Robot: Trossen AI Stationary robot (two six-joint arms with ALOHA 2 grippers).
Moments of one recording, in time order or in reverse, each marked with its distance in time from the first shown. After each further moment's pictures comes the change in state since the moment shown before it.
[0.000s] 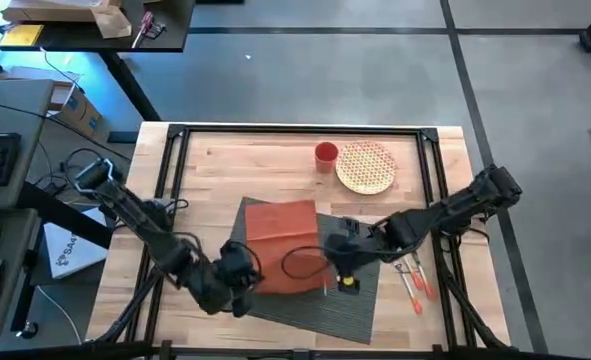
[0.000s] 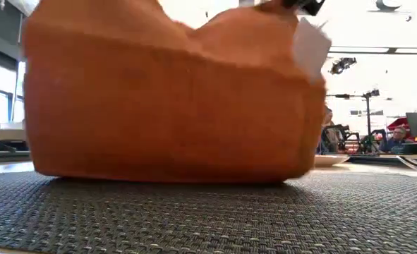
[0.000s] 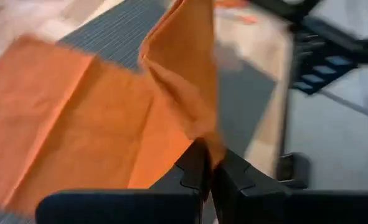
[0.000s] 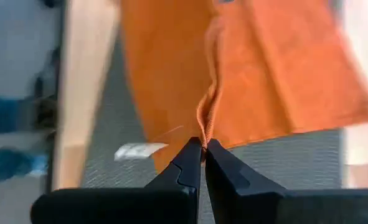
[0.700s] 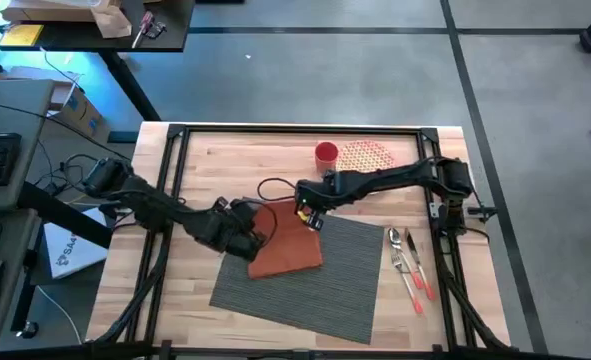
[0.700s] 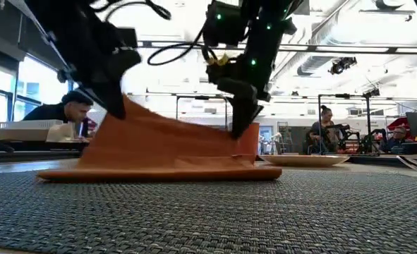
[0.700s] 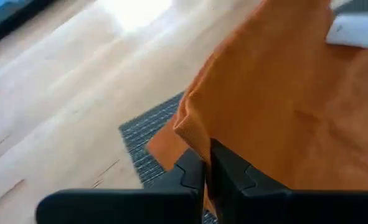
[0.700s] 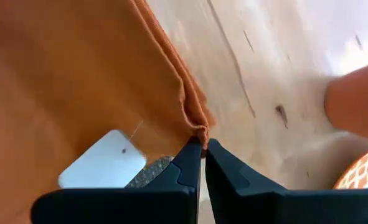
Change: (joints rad) left arm 0.361 0.020 -0.252 -0.098 -0.009 0.055; right arm -0.426 0.315 0.002 0.023 -0.022 -0.157
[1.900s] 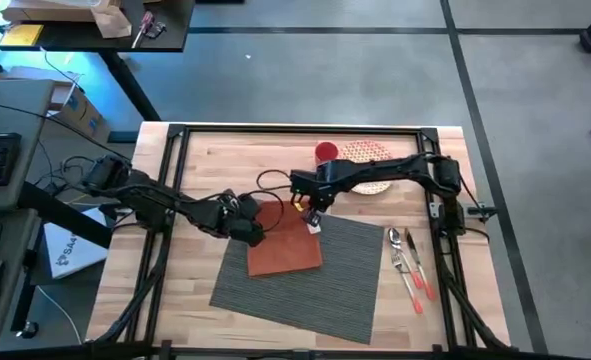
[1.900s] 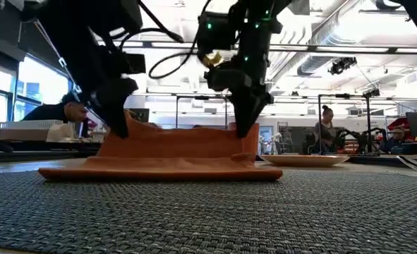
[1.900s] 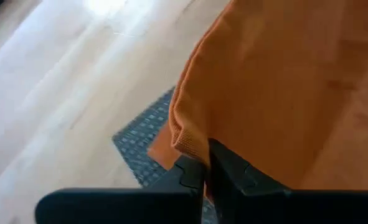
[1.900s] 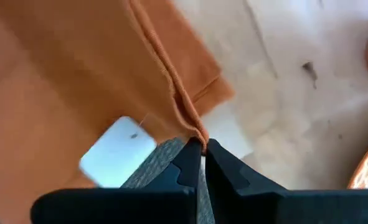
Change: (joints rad) left arm 0.119 0.006 -0.110 0.151 0.068 0.240; right arm -0.077 0.093 0.158 -0.195 -0.166 0.091
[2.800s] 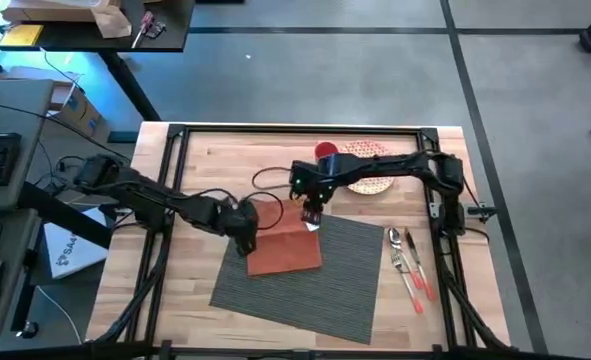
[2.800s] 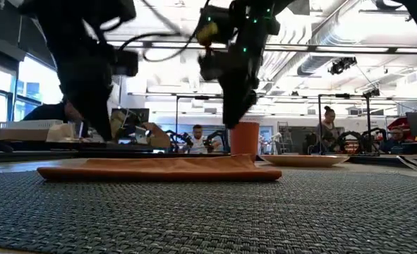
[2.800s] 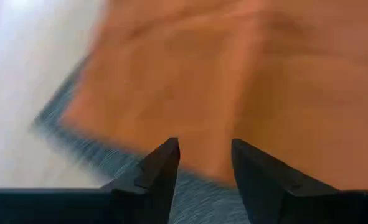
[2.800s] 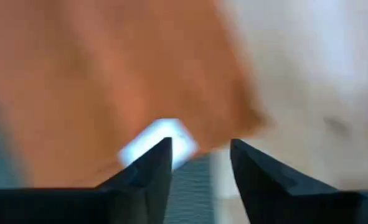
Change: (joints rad) left arm -0.018 -0.100 -0.028 0.085 0.365 0.242; right arm 0.009 -0.042 0.007 0.120 -0.272 -0.327
